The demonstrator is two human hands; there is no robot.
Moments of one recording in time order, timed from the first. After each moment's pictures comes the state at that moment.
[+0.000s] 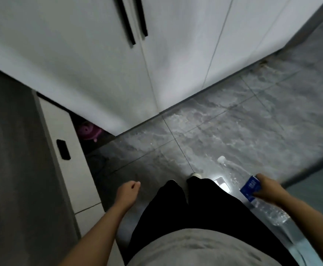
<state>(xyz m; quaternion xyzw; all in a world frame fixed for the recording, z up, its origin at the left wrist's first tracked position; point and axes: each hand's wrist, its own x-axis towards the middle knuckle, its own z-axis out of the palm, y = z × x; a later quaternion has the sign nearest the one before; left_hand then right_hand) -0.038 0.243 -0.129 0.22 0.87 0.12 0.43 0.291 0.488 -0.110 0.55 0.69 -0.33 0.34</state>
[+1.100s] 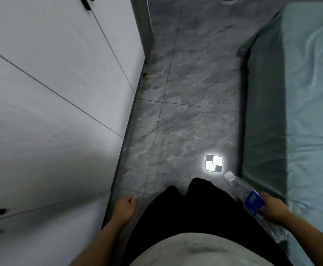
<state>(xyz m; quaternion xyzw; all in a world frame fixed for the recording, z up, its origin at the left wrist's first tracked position) 0.010 0.612 -0.133 0.55 0.71 -0.11 0.42 0.424 0.487 -0.147 0.80 0.34 -0.47 0.14</state>
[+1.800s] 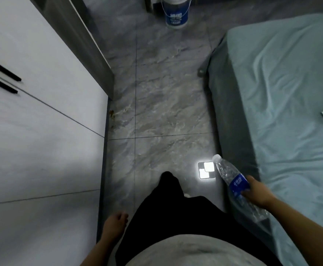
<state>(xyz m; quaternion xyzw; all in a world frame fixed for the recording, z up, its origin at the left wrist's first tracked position) 0.189 0.801 -0.121 0.55 0.70 -0.16 0.44 0.589 0.657 -0.141 0.86 0.27 -0.43 0.00</state>
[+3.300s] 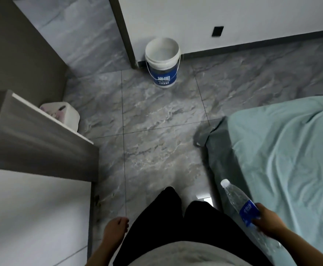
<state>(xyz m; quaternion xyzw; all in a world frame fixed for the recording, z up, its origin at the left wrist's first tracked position) 0.544 1.336 -0.126 0.56 0.67 -0.14 0.46 0.901 1.105 -0.118 0.87 0.17 -0.47 0.00</state>
